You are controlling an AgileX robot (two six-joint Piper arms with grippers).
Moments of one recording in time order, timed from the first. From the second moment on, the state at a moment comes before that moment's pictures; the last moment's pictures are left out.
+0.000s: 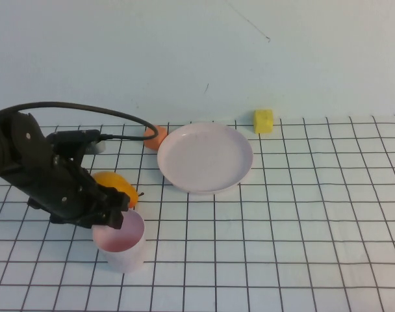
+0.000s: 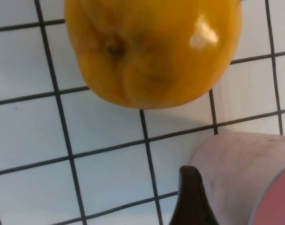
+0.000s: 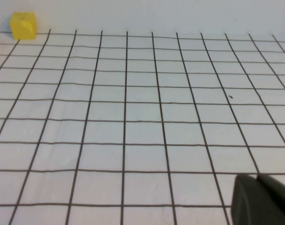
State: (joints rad) right arm -0.05 -0.02 0.03 -0.05 0.43 -0.01; left arm -0.19 1.68 -1.06 -0.32 0.76 0.12
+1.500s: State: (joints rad) right arm -0.05 -0.02 0.03 -0.05 0.43 -0.01; left arm -0.35 2.35 -2.19 -0.22 1.06 0.17
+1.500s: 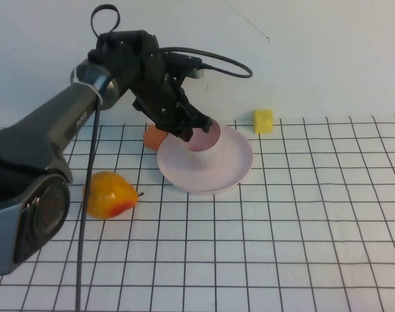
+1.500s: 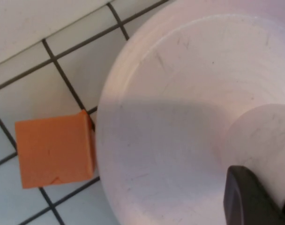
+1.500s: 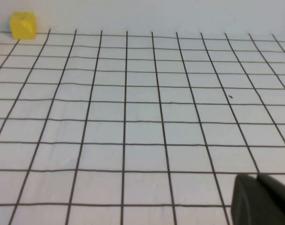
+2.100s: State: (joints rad) right arm -0.05 -0.02 0.03 -0.05 0.43 -0.01; left arm -0.40 2.38 -2.31 -0.11 1.09 0.24
